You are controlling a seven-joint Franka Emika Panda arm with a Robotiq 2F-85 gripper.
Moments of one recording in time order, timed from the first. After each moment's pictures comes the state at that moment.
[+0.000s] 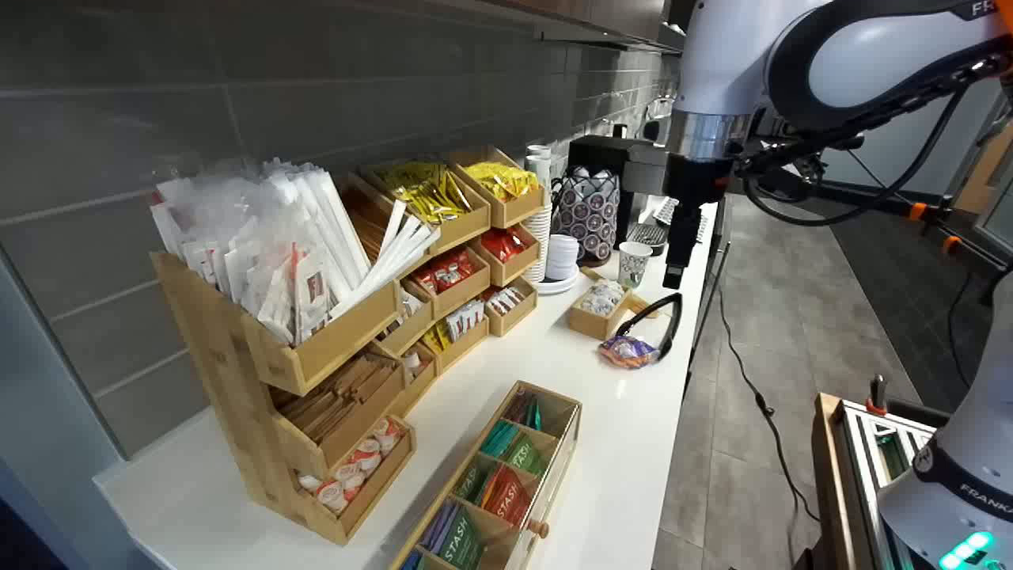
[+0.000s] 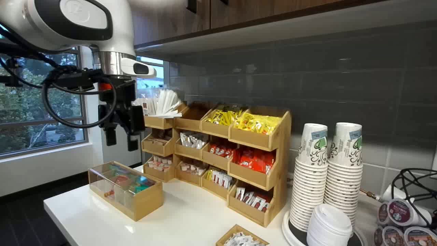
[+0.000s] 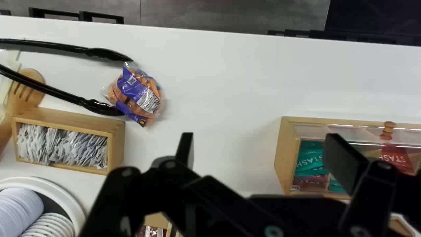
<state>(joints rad) 0.03 -0.41 0.09 -2.38 -0.03 1.98 0.00</state>
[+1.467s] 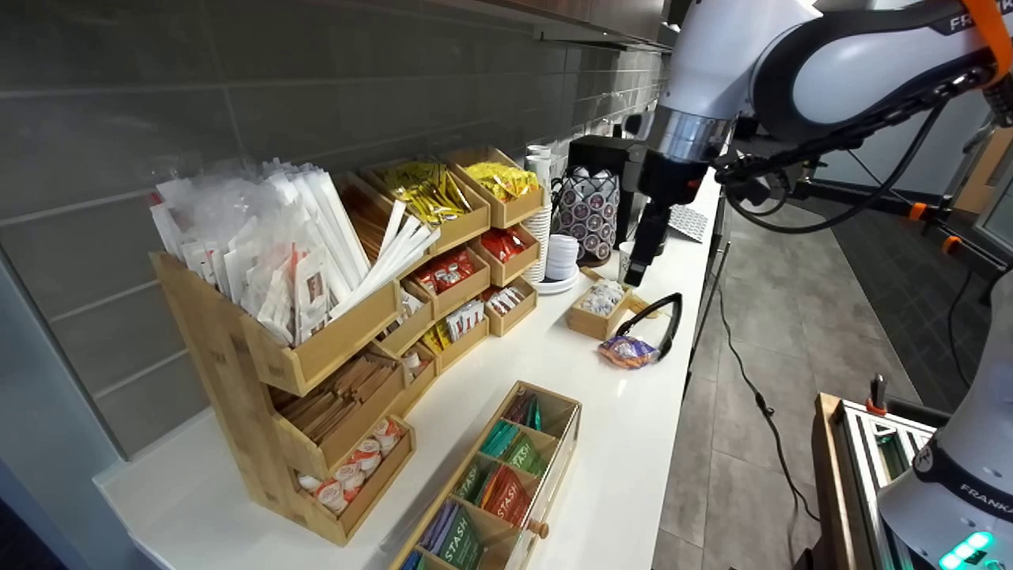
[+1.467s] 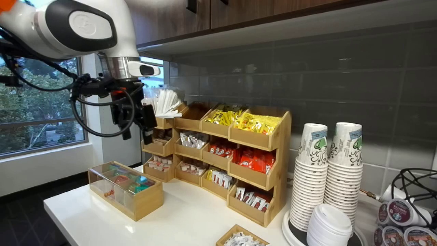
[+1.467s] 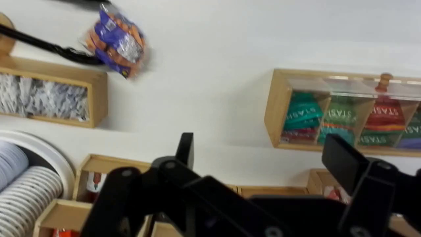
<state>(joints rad) 0.05 -0.35 0.09 -2.37 -0.01 2.19 0.01</state>
